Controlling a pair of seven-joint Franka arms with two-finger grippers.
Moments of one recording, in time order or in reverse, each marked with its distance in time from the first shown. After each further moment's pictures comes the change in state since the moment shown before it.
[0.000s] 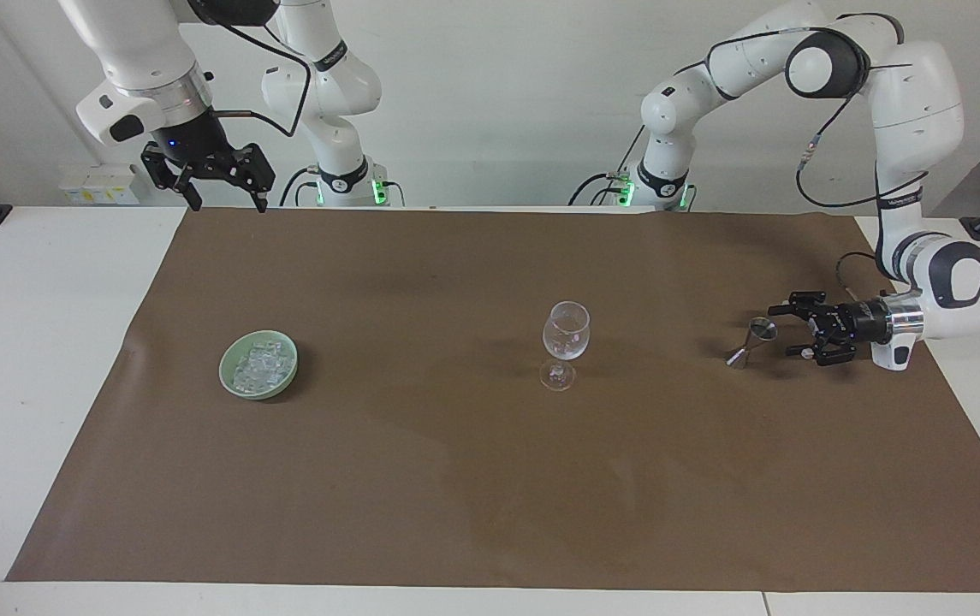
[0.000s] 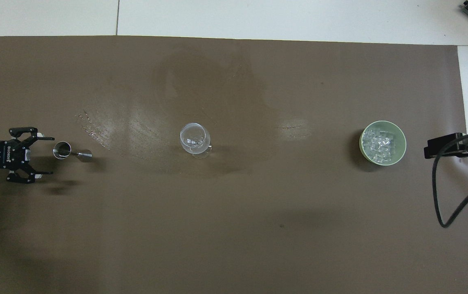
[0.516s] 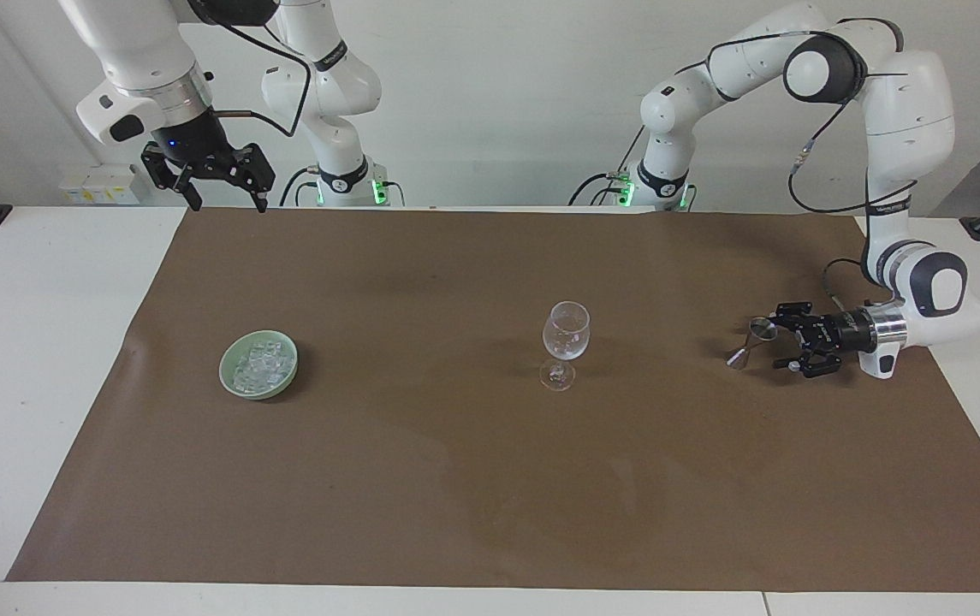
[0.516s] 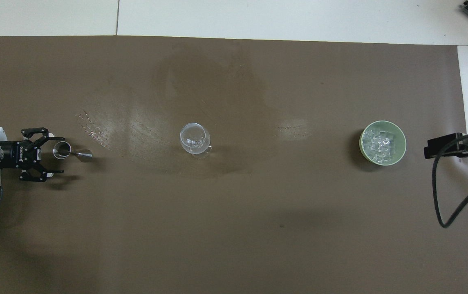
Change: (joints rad) left arm -0.017 0.018 -0.006 -0.033 -0.008 0.073 0.000; right arm 0.000 0.000 0.000 0.000 0.000 0.000 0.000
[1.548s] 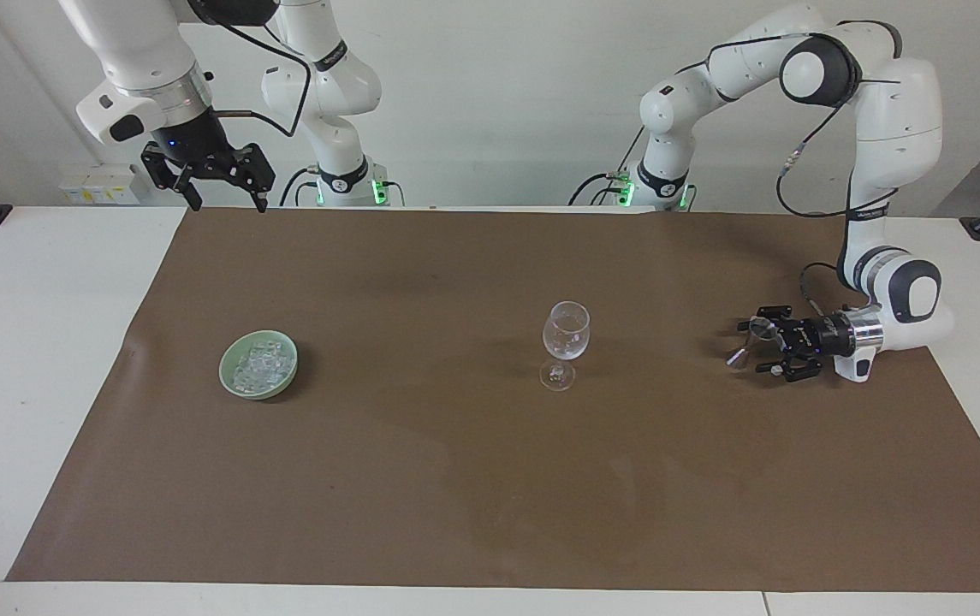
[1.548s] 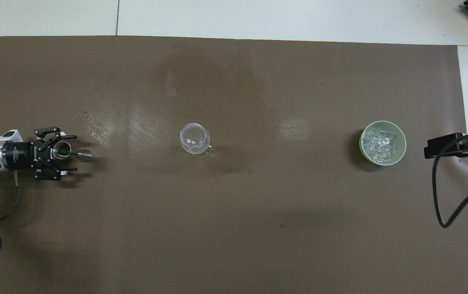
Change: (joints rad) left arm -0.031 0.001 -0.003 -0.061 -0.107 0.016 0.009; right arm 0.000 0.000 0.000 0.000 0.000 0.000 0.000
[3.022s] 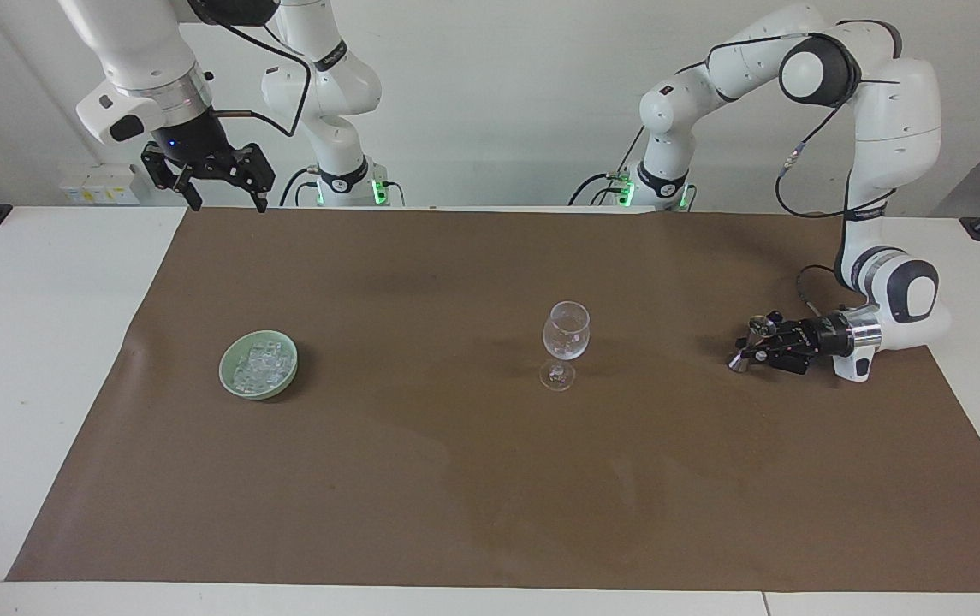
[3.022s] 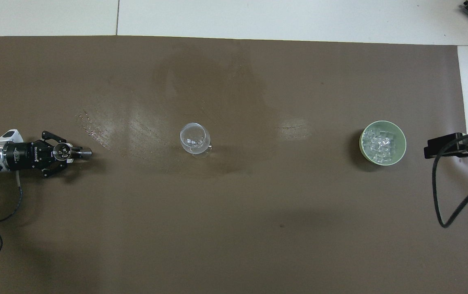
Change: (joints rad) left arm -0.003 -0.003 0.005 -0.010 -0.010 0.005 0.050; right arm 0.000 0.000 0.000 0.000 0.000 0.000 0.000
